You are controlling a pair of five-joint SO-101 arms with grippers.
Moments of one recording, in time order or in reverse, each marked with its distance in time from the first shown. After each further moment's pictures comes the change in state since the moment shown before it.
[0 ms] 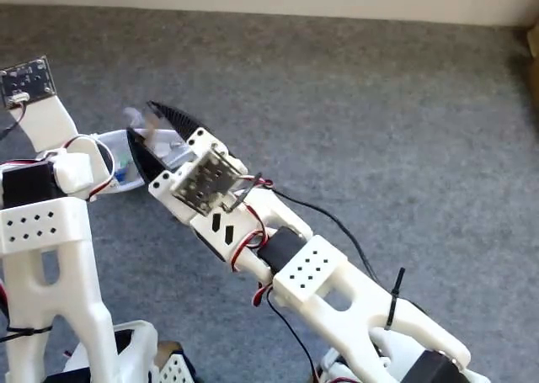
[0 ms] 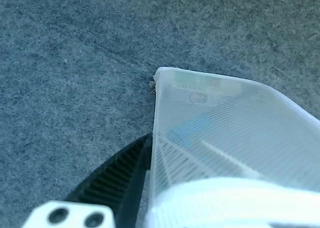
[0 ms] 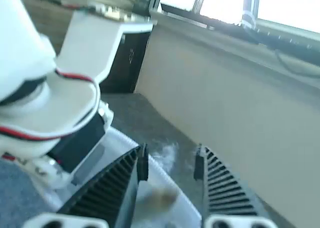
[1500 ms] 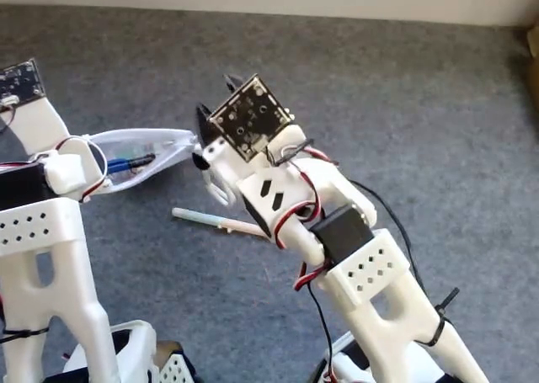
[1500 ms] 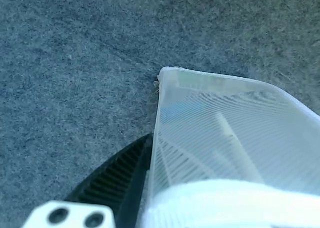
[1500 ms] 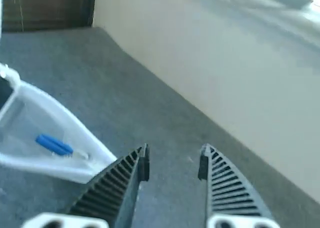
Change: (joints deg) left arm -3.3 0.0 0.0 -0.1 0.1; right arm 11.5 -9.2 -17.8 44.7 0.4
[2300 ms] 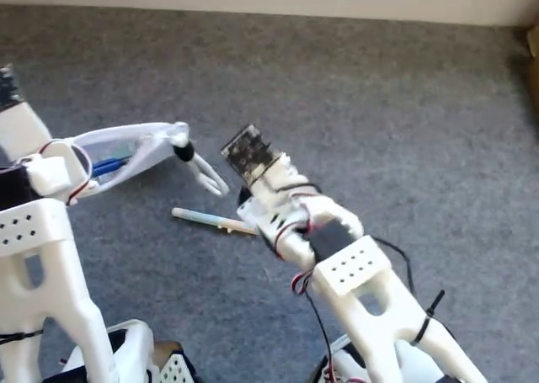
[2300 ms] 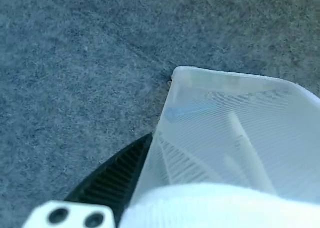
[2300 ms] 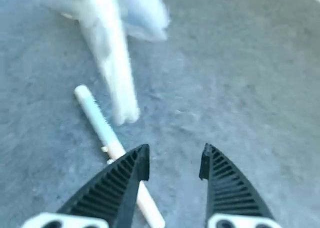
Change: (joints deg) left arm -7.6 0.0 0.0 0.1 0.2; right arm 1.3 -0.1 27.3 -1.0 0.0
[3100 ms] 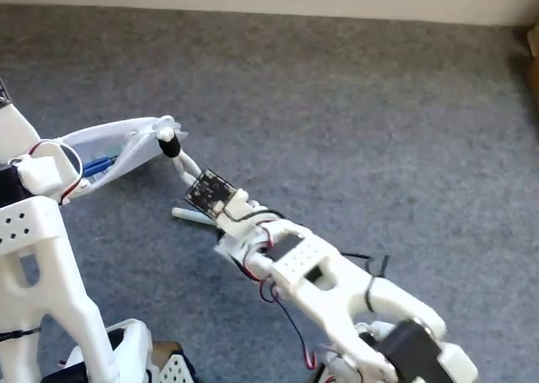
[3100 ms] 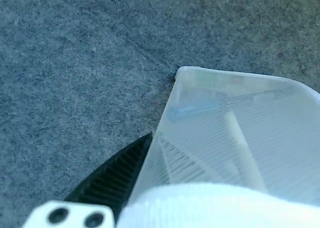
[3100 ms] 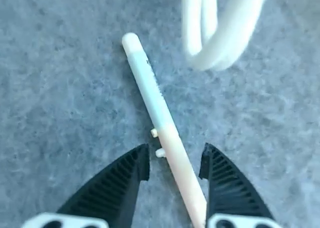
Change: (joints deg) left arm -2.7 0.0 -0.4 0.0 0.1; right arm -6.7 25.8 2.3 -16.5 0.0
